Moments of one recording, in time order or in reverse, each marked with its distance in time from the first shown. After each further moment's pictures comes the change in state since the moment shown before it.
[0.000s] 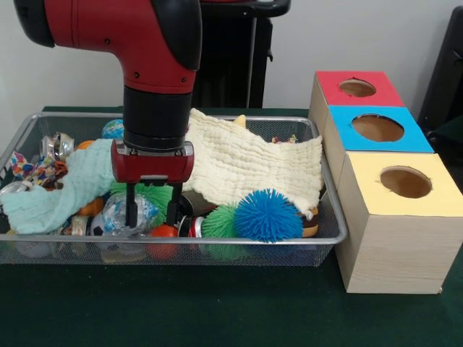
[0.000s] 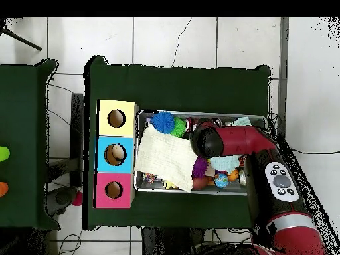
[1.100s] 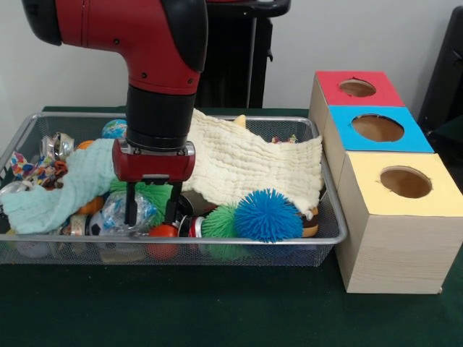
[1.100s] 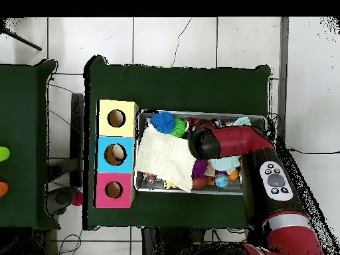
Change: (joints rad) arm 0.027 -0.001 -0.022 -0.004 -0.055 0.000 0.000
